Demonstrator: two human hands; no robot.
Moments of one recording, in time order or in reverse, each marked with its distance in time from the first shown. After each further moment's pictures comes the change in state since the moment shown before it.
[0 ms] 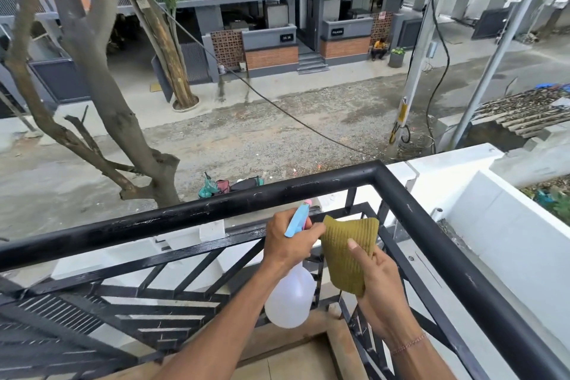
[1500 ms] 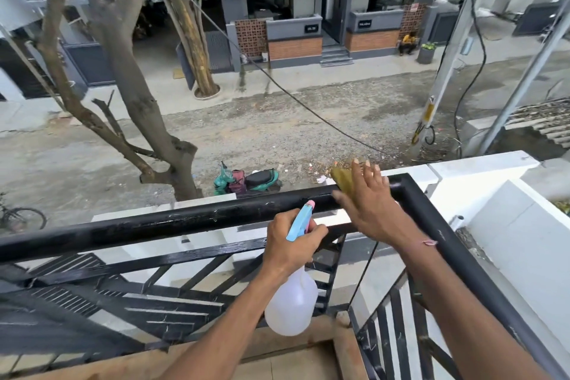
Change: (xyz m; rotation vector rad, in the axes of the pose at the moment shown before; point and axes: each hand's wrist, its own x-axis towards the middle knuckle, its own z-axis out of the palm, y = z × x) left_hand 0.031 -0.006 -0.010 -0.057 0.034 -0.024; right_hand 0.149 -0.073 0.036 -1.644 -0.242 -0.516
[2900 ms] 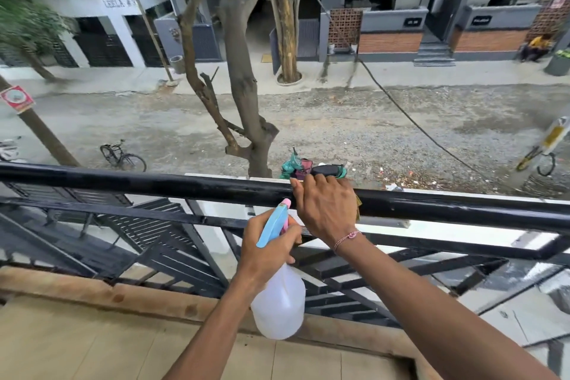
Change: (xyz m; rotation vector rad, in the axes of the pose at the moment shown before) left_hand -0.077 -0.097 -0.286 -0.220 0.312 -0.127; right_hand 0.034 -0.368 0.127 -0.171 0.398 -0.351
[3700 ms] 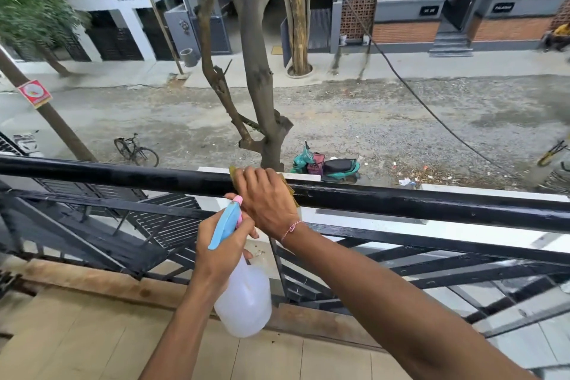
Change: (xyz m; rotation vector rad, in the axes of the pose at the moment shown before) left_hand 0.024 -0.022 -0.159 -0.019 0.290 -0.052; right_hand 0.046 -0.199 0.065 -0.016 0.248 -0.453
